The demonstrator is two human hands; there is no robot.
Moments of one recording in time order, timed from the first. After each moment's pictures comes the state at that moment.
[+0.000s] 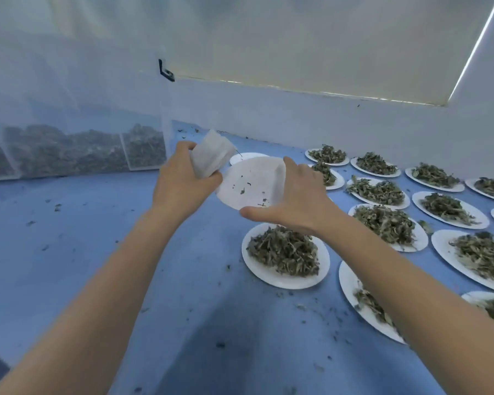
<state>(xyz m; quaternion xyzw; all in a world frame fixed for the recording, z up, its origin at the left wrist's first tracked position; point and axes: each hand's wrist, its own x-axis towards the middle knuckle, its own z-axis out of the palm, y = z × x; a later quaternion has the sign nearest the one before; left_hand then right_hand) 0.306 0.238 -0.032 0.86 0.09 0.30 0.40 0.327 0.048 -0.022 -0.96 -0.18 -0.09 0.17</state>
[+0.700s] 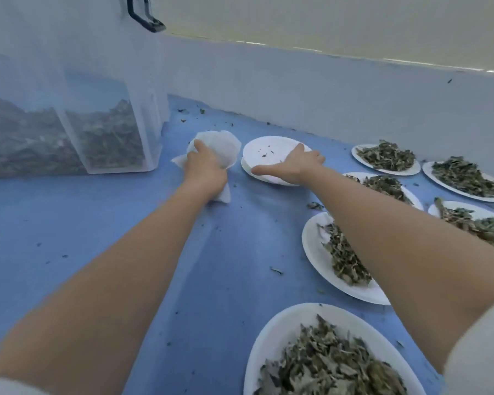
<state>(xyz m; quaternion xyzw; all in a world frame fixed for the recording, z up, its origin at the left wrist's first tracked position) 0.575 0.285 -0.107 0.91 0.23 0.16 0.31 0.633 0.124 -0.084 -0.98 -0.03 0.06 0.17</state>
